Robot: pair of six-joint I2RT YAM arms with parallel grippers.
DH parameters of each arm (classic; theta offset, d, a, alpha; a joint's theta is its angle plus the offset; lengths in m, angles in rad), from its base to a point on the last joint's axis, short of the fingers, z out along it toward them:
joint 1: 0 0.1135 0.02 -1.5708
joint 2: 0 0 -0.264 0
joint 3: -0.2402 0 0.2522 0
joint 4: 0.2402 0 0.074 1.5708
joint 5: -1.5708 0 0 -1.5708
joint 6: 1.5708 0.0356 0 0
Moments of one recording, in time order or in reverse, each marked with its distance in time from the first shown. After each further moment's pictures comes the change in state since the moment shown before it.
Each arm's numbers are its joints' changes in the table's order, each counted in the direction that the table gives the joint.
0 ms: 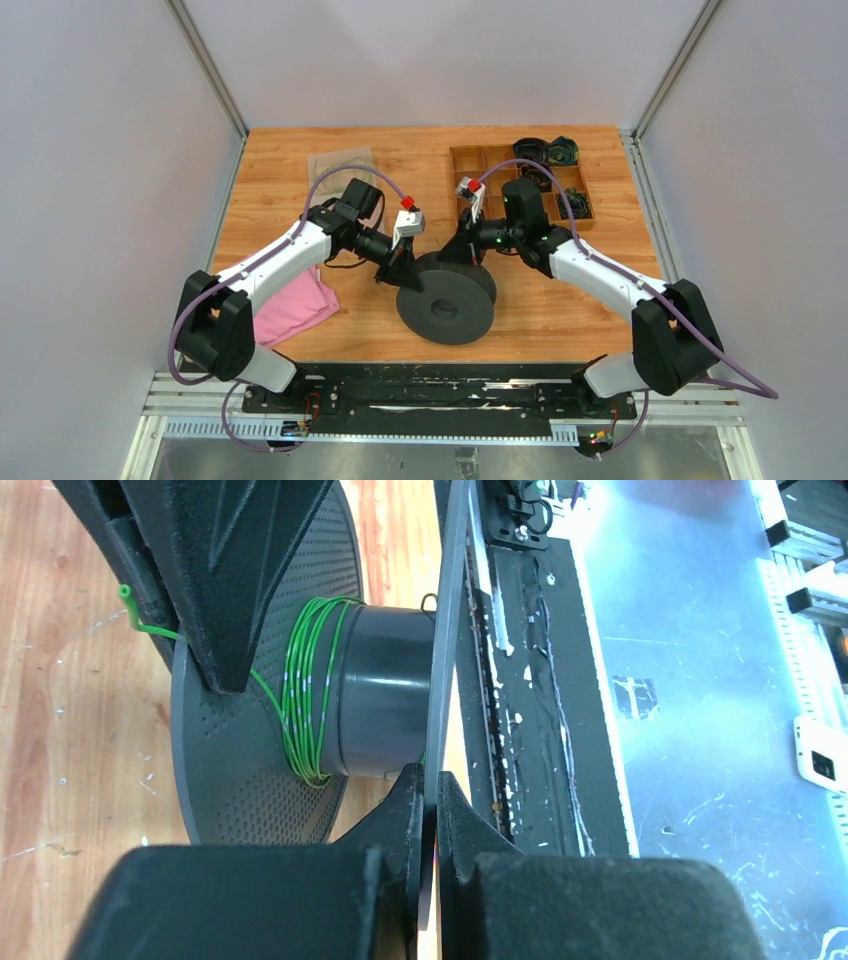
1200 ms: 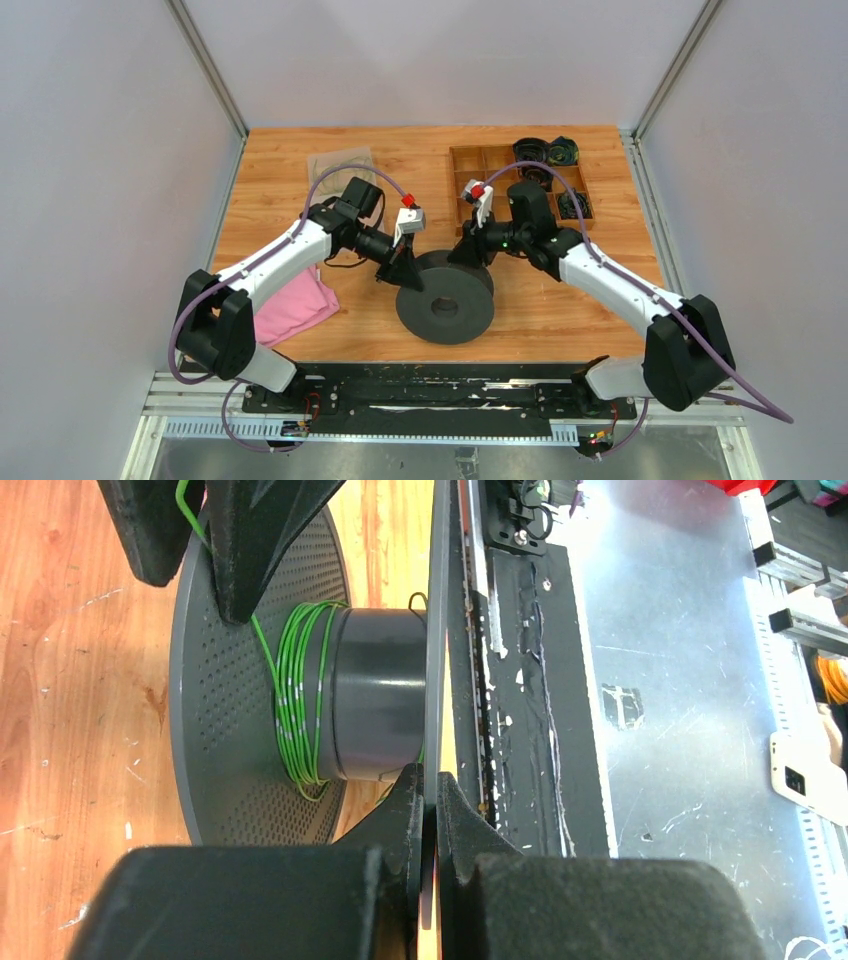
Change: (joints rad) left arm 0.001 0.006 -0.013 0.029 0.007 -0.053; right arm -0.011 -0.063 -0.003 0.146 -0.134 -0.156
